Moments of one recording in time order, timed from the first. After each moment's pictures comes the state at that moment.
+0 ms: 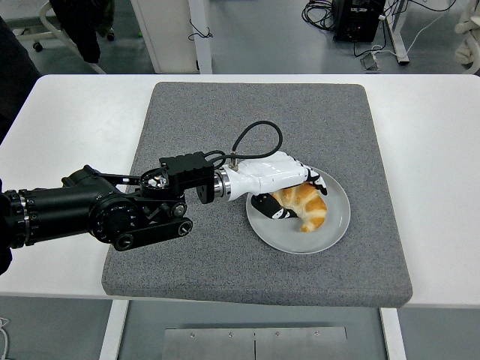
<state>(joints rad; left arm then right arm) -1.18 0.14 0.17 -1.08 1.36 0.29 -0.25 -0.11 0.00 0.01 0.13 -0.10 0.03 0.41</state>
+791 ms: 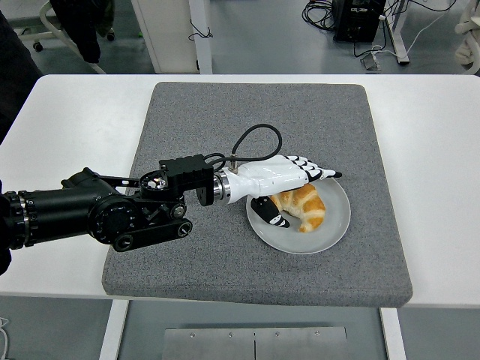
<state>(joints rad) -1.18 0.15 0.16 -1.09 1.31 0.28 -0.30 -0.11 0.00 0.01 0.13 -0.10 0.03 0.41</state>
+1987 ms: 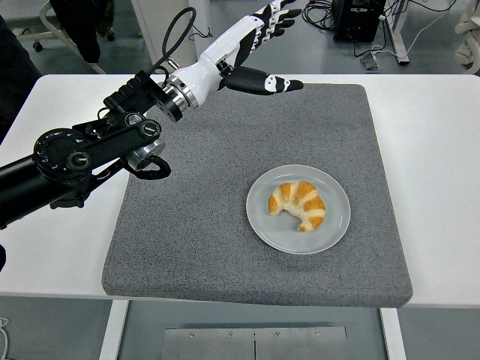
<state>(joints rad) -1.12 0.27 -0.34 -1.10 0.63 0.18 -0.37 -0.11 0.00 0.01 0.13 -0.10 0.03 0.41</state>
